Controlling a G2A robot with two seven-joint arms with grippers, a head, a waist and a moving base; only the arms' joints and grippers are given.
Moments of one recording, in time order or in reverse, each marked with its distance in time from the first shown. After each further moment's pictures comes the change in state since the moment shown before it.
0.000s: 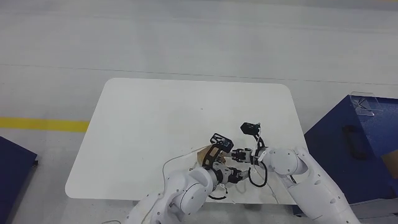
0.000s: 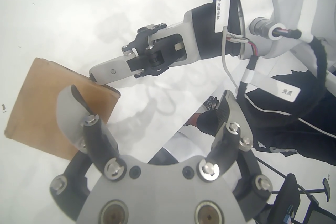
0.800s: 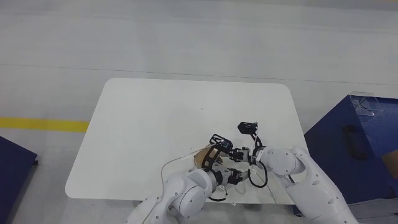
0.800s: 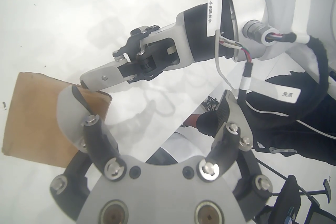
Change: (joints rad) left arm 0.038 -0.005 -0.024 -0.034 0.032 -0.009 0.004; right arm -0.001 -0.011 0.003 -0.024 -0.018 -0.001 -0.010
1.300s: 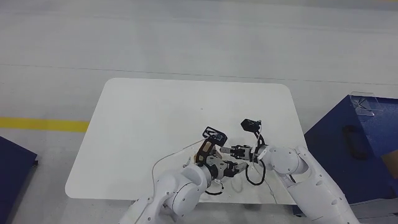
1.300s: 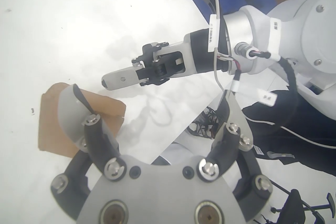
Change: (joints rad) left arm 0.027 0.013 -0.085 -0.091 0.026 -0.010 -0.026; right arm -0.007 -0.001 0.023 -0.017 0.032 0.040 -0.006
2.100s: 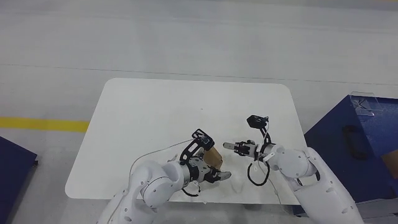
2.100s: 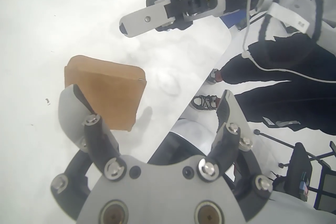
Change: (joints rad) left arm 0.020 0.056 -0.148 0.038 -0.089 -0.340 -0.160; right arm -0.076 0.017 0.079 -0.135 -0.055 -0.011 -0.026
